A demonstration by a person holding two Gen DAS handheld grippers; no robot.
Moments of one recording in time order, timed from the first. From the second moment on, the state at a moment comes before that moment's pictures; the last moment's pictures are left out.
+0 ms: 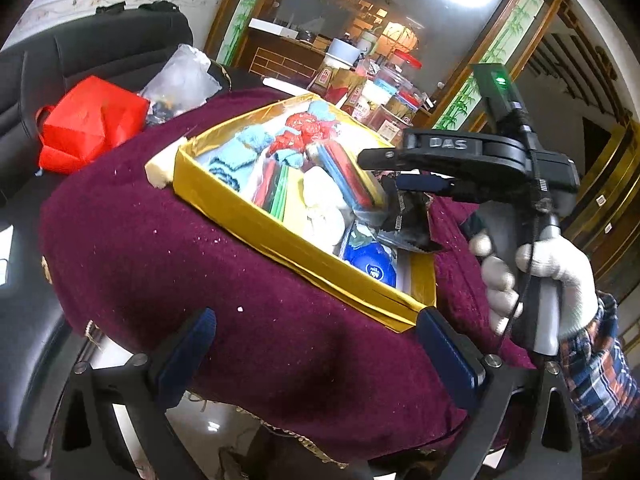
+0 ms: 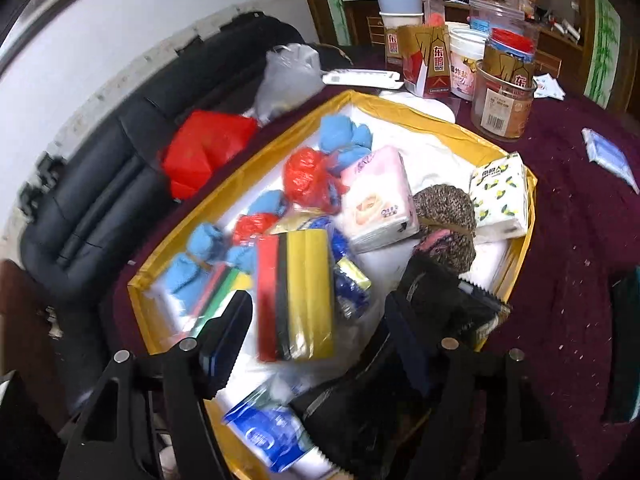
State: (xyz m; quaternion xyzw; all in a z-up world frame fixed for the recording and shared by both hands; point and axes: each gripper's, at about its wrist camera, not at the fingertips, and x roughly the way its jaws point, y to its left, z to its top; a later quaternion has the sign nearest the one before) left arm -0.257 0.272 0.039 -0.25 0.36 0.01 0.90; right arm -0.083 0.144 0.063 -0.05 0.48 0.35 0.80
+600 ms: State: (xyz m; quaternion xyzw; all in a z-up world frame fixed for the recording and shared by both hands) left arm -0.247 0.238 0.145 -0.23 0.20 0.06 0.95; right arm -0.167 0.022 0.090 -0.04 0.31 0.30 0.90
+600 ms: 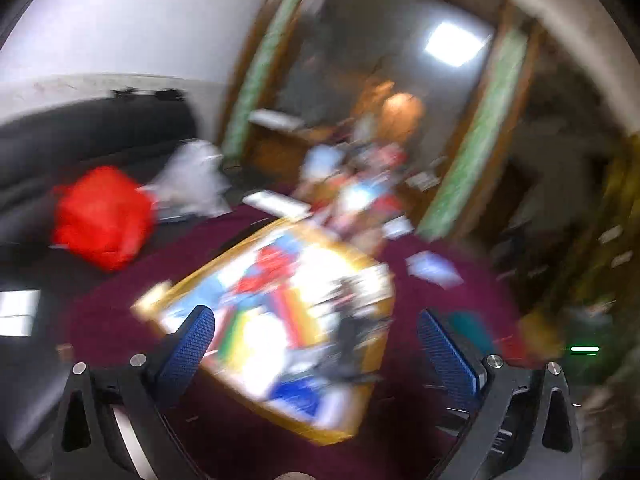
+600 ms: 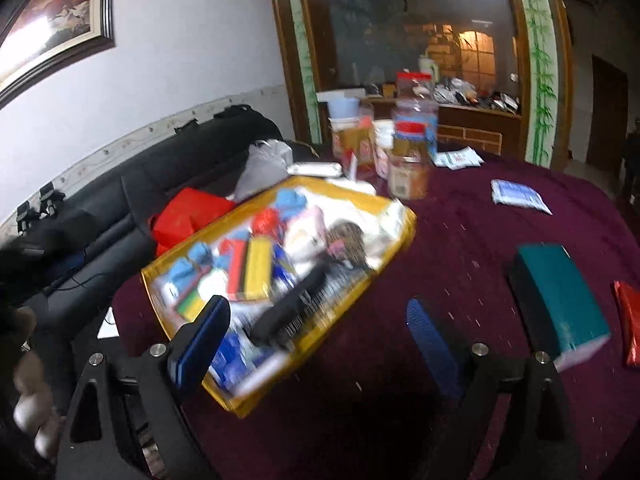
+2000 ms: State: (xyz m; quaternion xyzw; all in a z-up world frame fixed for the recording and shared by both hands) left arm -0.236 0.236 0.090 -0.14 0.30 0.27 0.90; right arm -0.210 0.072 0.040 -0.17 0.34 0.31 0.87
